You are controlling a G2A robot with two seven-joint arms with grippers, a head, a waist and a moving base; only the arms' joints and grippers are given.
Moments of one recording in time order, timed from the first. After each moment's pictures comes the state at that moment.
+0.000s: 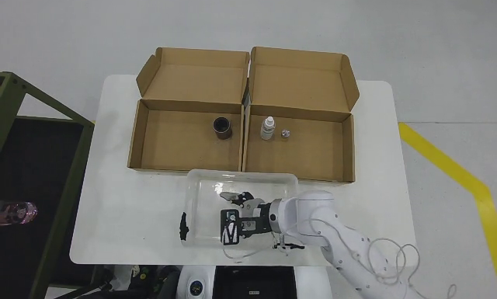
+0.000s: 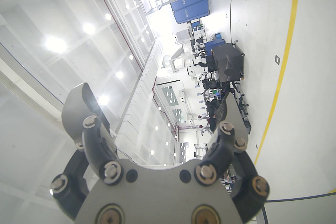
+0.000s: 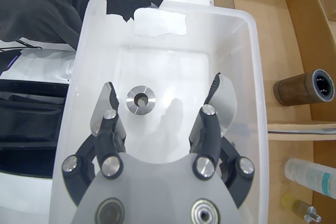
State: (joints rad) left arm -0.19 -0.18 -0.57 -1.44 2.04 -0.23 0.13; right arm -1.20 -1.26 0.86 -1.85 -1.46 -0.86 0.55
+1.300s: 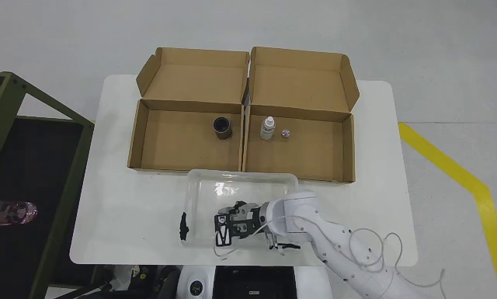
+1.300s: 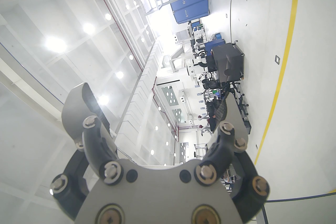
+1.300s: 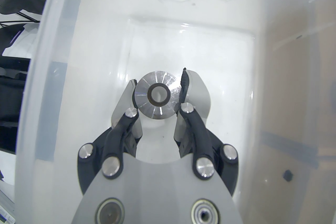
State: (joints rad) left arm -0.19 -0.18 -0.57 -1.44 2.04 -0.23 0.13; right arm -1.12 -1.27 0.75 -1.72 -1.44 -0.84 0.59
